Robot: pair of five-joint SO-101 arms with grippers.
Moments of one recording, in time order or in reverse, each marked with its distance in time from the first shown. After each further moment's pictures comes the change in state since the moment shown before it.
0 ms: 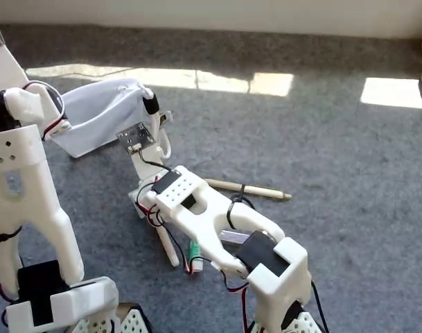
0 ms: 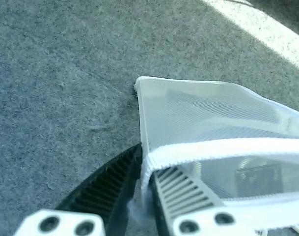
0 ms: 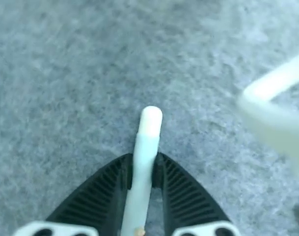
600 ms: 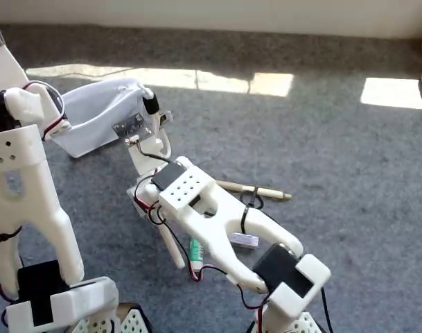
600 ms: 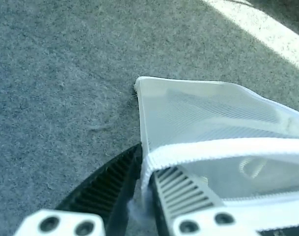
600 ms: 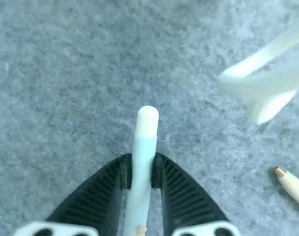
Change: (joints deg) left arm 0.0 0.0 0.0 0.0 0.0; right arm -0.1 -11.3 -2.2 13.9 0.5
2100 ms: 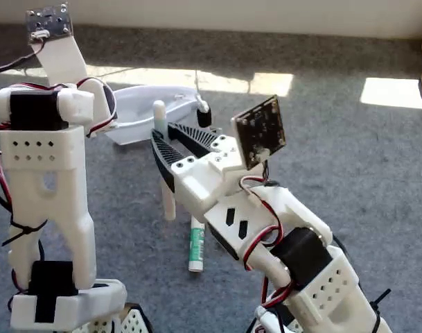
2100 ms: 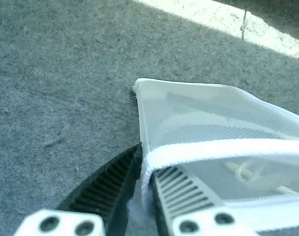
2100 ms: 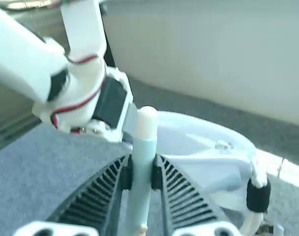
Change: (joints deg) left arm 15.4 0.2 -2.5 0.0 0.0; right arm 6.2 -60.9 14.2 -10.7 0.0
